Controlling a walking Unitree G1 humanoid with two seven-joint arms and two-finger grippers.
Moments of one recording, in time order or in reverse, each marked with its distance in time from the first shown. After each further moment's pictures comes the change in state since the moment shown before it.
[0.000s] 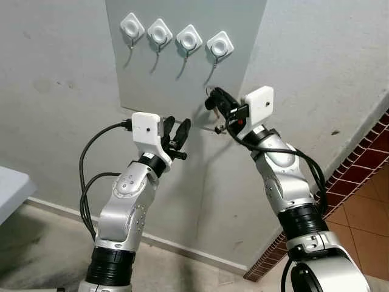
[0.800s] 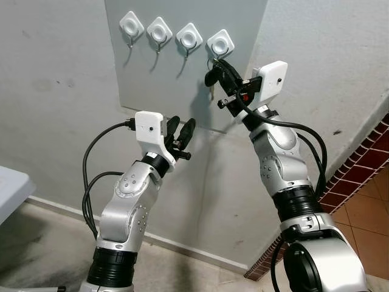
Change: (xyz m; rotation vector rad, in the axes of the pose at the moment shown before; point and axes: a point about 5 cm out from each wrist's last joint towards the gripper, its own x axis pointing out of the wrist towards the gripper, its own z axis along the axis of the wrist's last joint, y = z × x) left arm 0.001 -0.007 0.003 -0.019 -0.003 -0.024; right arm 0.019 -0.012 0.019 0.116 -0.100 -0.042
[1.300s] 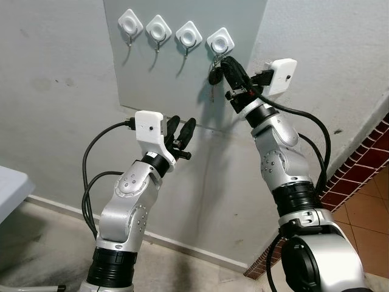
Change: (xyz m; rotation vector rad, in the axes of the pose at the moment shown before) left arm 0.000 -0.001 0.001 -0.001 0.002 -0.001; right arm 0.002 -0.009 0.000 0.178 -0.022 -0.063
